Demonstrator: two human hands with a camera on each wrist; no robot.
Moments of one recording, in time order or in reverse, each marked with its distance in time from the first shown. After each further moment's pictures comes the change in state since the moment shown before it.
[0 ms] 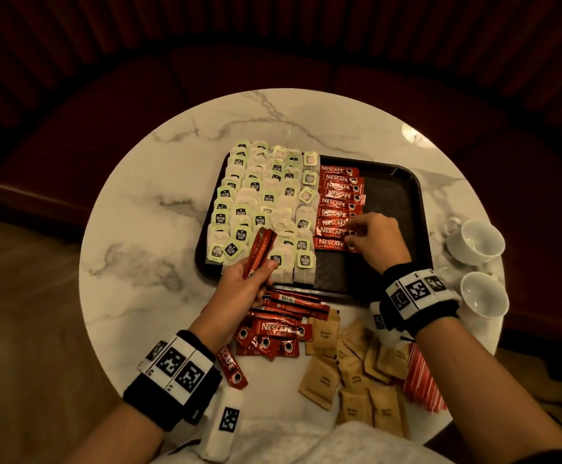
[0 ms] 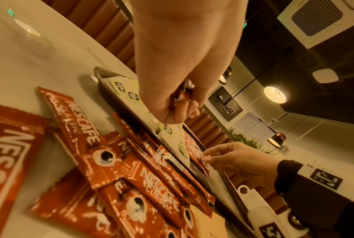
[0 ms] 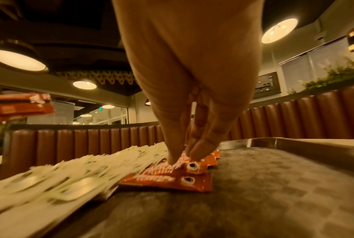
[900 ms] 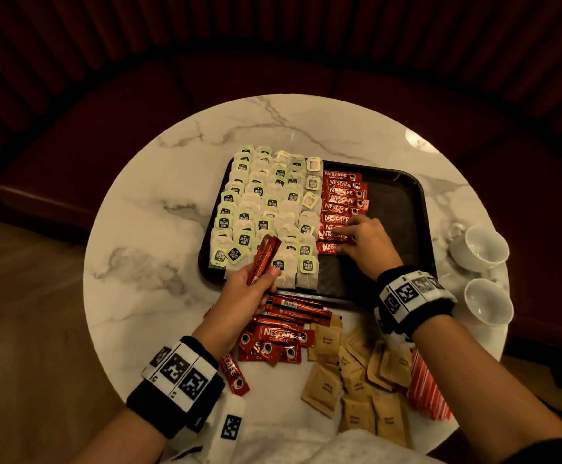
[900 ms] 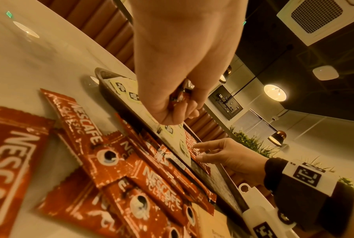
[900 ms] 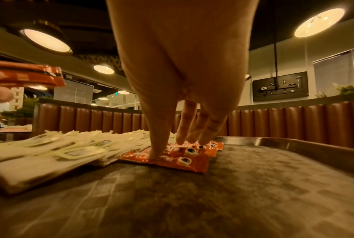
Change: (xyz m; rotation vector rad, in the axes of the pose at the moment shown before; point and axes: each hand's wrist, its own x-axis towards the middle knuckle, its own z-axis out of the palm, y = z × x) left_hand 0.000 -0.001 0.000 0.041 -0.006 -0.010; right_hand 0.012 0.005 0.017 -0.217 -0.048 -0.214
